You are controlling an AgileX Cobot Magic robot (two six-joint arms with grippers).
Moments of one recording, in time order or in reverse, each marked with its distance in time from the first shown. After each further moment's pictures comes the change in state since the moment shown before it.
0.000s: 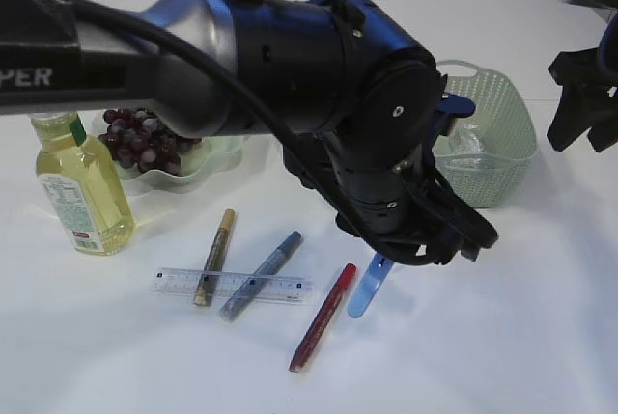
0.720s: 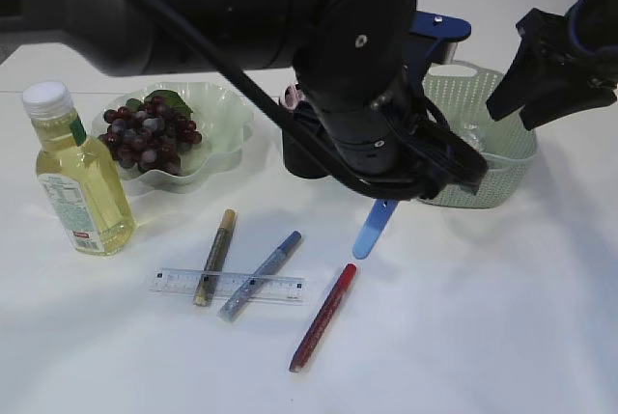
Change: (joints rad) left arm 0.026 -0.092 0.002 0.049 -0.066 0.000; right arm 0.000 0.000 0.000 0.326 0.000 -0.160
